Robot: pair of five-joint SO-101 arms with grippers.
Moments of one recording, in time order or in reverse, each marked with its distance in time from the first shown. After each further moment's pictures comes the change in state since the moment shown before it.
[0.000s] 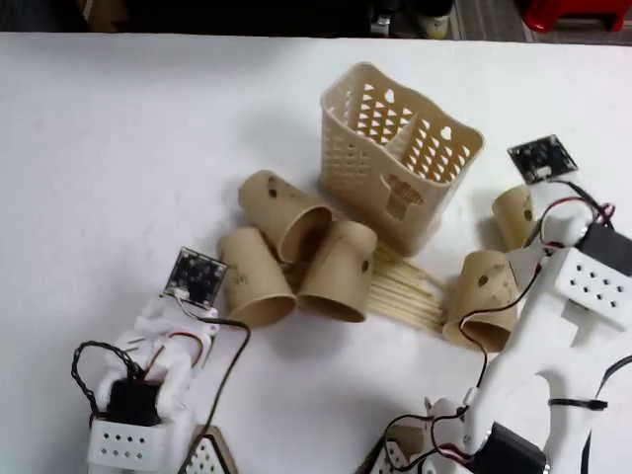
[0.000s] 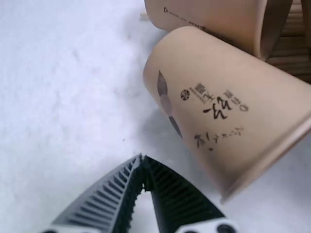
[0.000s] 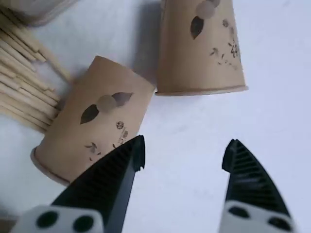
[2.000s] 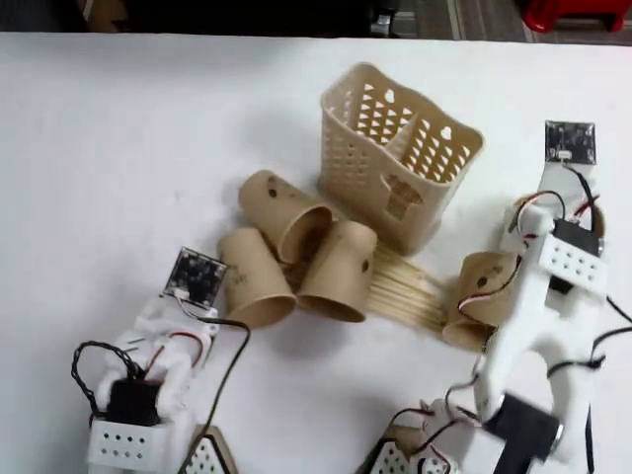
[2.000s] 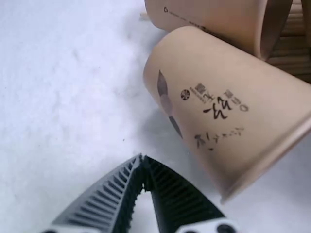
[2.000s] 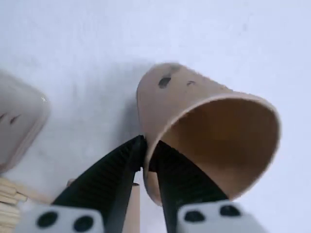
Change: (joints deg) left arm 0.0 0.0 0.0 0.0 0.0; right arm -3.5 9.7 7.5 -31.6 -25.1
